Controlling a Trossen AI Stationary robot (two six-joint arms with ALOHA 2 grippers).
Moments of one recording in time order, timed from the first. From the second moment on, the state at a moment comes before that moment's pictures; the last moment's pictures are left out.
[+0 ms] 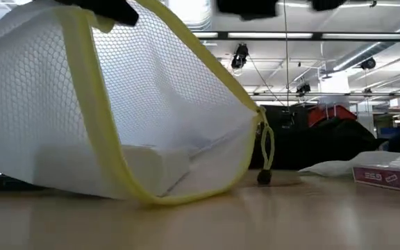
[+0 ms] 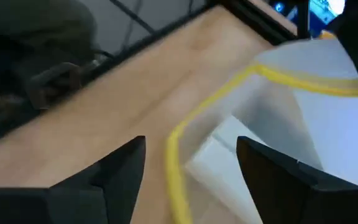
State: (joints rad) left arm -0.73 1.58 0.99 -0.19 -0.96 -0.63; right arm 0.49 1.77 1.09 0.13 0.09 -0.37
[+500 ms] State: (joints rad) left arm -0.73 1.62 0.99 -0.20 -0.96 -0.64; right arm 0.33 2.02 1.31 -0.05 0.20 -0.16
